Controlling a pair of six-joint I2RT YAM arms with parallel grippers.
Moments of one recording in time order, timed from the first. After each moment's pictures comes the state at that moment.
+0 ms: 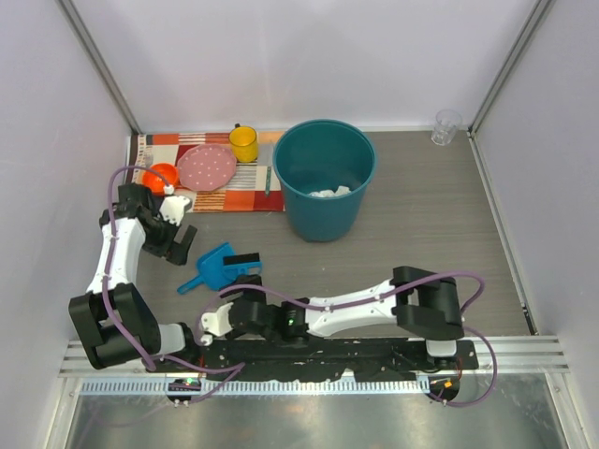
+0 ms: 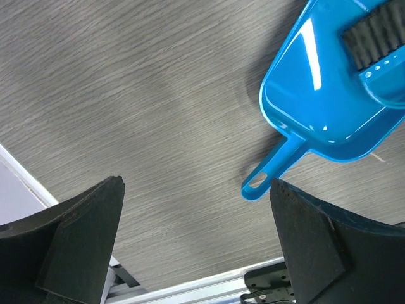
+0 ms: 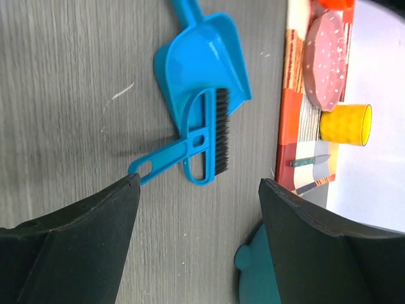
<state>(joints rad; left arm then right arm) 0.27 1.32 0.99 -0.92 0.21 0.69 1.51 1.89 1.19 0.08 0.53 -0.72</state>
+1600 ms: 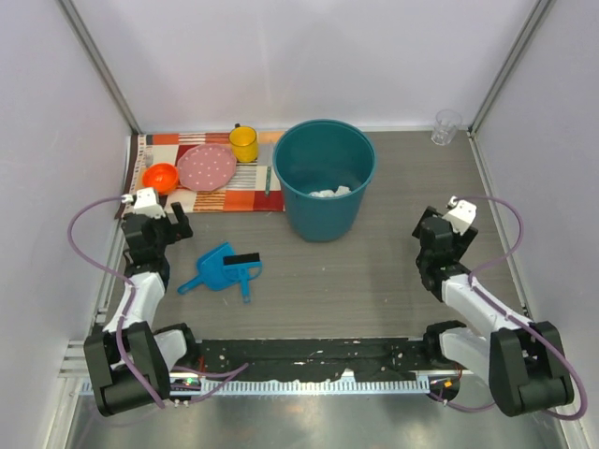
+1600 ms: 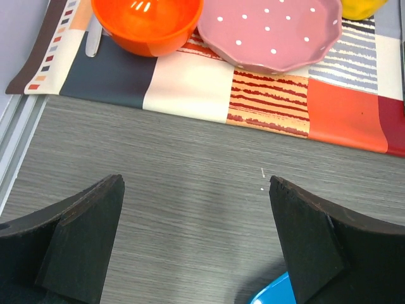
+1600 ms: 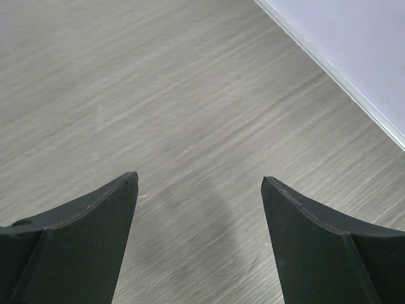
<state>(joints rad) 0.27 1.05 0.43 0.26 0.13 -0.05 0.19 1.02 0.39 0.17 0.69 0.34</state>
